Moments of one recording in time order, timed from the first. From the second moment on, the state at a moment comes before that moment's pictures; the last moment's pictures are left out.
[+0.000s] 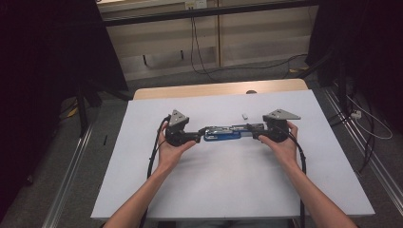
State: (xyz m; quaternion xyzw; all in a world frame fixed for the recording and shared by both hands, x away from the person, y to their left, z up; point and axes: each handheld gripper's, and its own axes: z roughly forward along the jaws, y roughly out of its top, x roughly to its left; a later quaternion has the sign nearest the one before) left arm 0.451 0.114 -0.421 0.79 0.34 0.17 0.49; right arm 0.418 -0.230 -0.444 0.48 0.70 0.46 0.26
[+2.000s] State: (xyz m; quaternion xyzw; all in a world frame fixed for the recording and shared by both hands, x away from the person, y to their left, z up) left arm 0.329 0.228 -0.417 0.74 0.39 0.20 0.50; right arm 0.448 -0.210 -0.420 0.46 0.71 0.47 0.26
